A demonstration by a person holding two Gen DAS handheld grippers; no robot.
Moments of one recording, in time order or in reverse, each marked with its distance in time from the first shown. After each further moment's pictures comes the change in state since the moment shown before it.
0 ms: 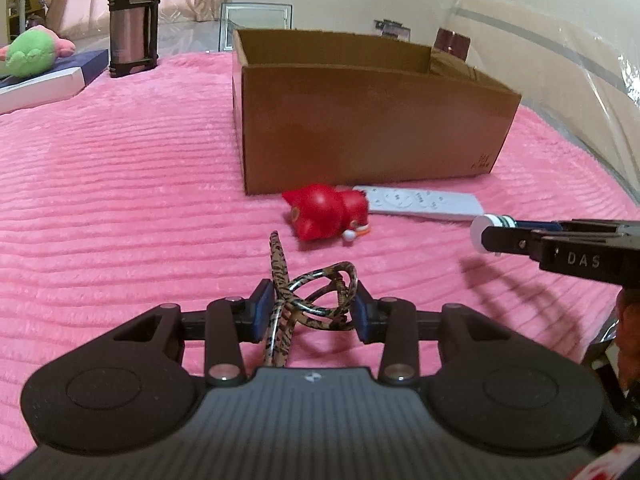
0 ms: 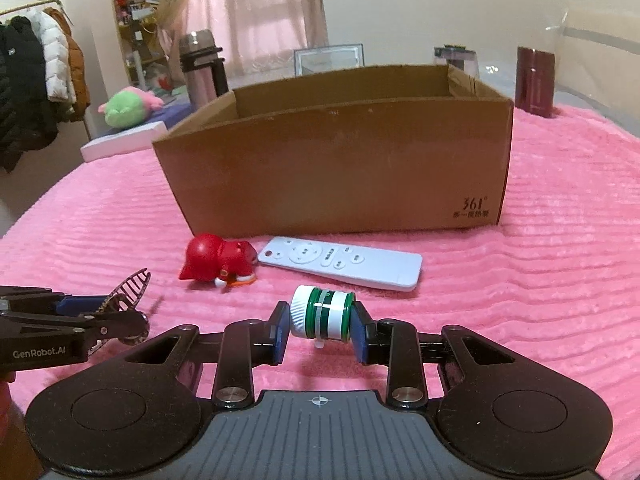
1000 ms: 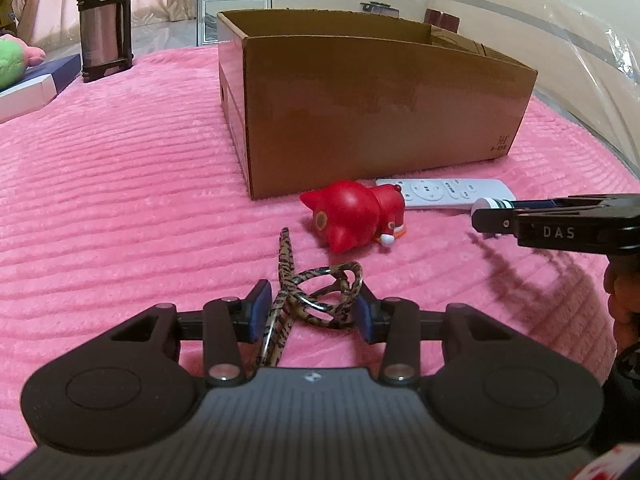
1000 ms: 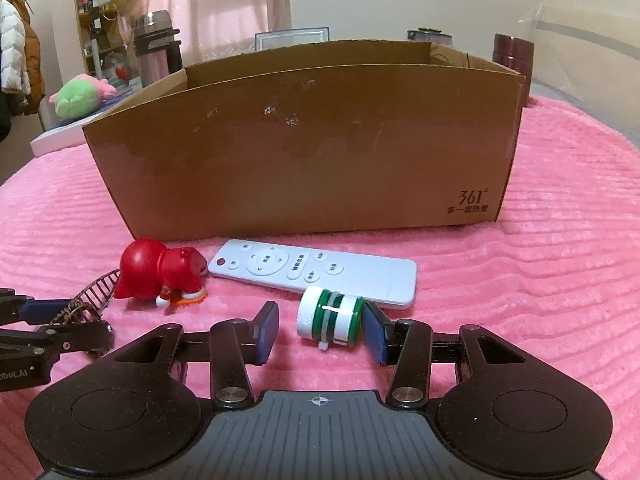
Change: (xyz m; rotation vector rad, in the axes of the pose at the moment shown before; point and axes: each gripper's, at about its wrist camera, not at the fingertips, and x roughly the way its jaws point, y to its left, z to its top) left arm 0.051 0.030 0.009 0.088 0.028 -0.043; right arm 0.063 -0.002 0.008 0.024 0.035 -0.139
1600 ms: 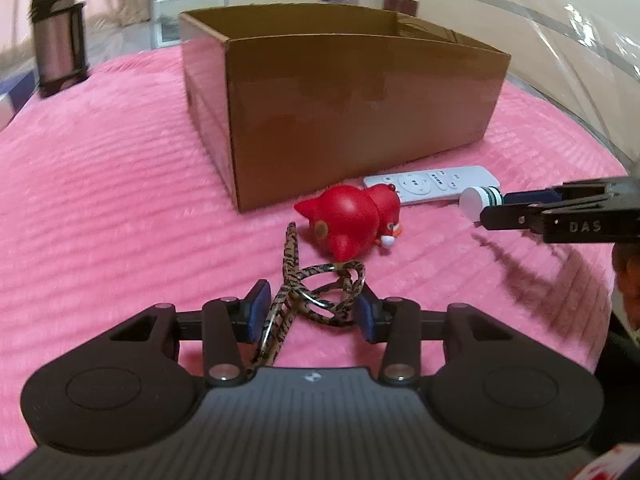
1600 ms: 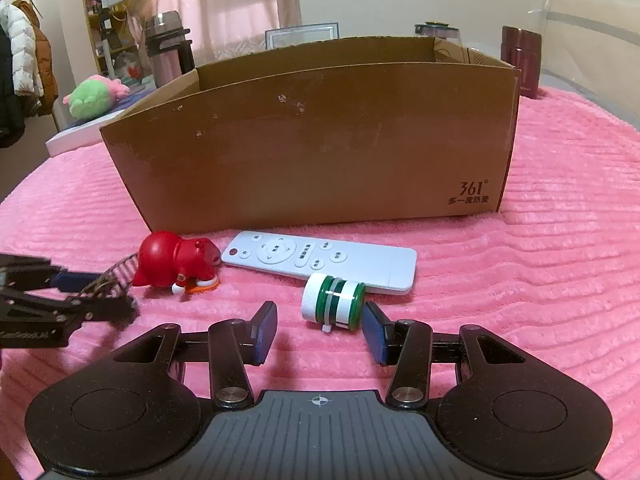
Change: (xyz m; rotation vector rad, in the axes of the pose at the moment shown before) left arm 0.005 0.018 0.012 0.084 0.036 -0.108; right arm -0.014 -0.006 -0.003 0.009 0.019 0.052
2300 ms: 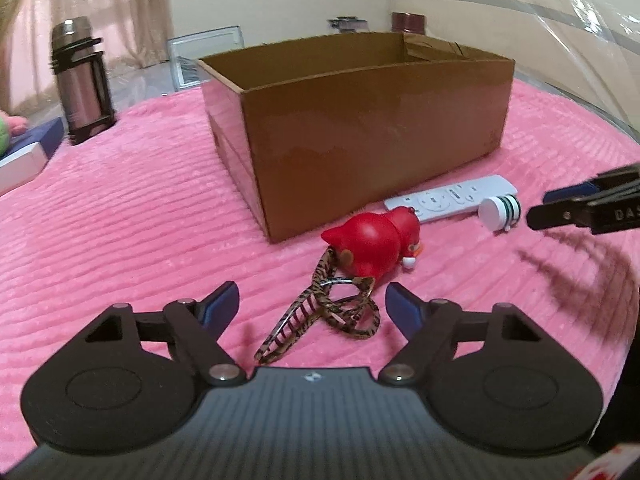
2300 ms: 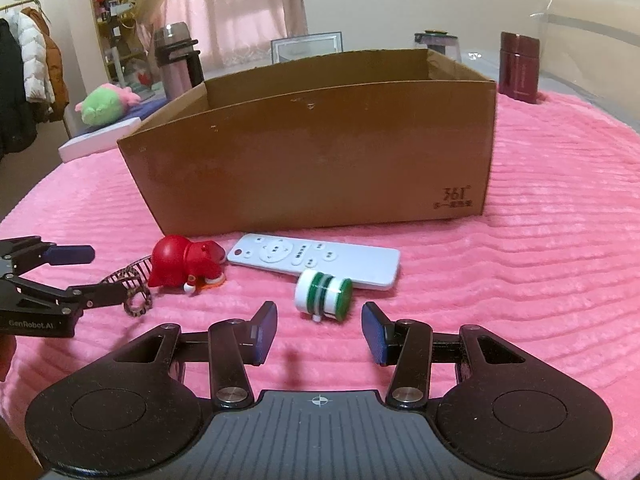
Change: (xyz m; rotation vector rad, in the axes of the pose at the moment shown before) left arm -0.010 -0.007 0.003 0.116 -0.081 0.109; right arm -0.025 -0.009 -0.002 -0.002 -0.012 0.032
